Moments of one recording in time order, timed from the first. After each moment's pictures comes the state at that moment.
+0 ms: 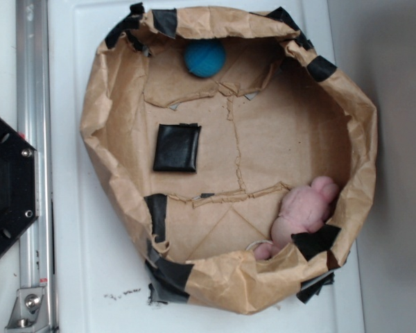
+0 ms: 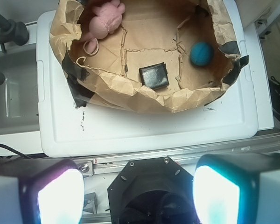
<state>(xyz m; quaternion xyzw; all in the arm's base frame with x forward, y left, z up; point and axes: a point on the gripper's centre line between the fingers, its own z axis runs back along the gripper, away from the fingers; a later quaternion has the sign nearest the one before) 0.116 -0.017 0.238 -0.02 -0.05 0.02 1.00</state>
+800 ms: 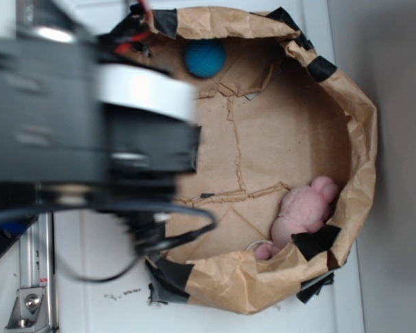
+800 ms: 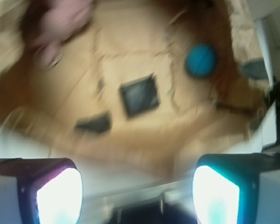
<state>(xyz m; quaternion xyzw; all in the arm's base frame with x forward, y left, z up) 0.215 -0.008 0.142 0.07 0.00 0.08 0.99</state>
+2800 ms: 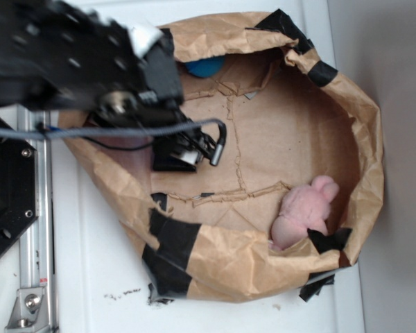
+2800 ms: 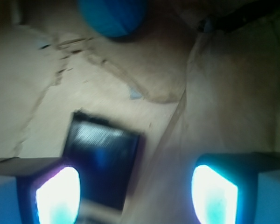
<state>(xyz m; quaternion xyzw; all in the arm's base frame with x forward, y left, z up) 0.207 0.025 0.044 0.00 -0.02 0.51 0.86</state>
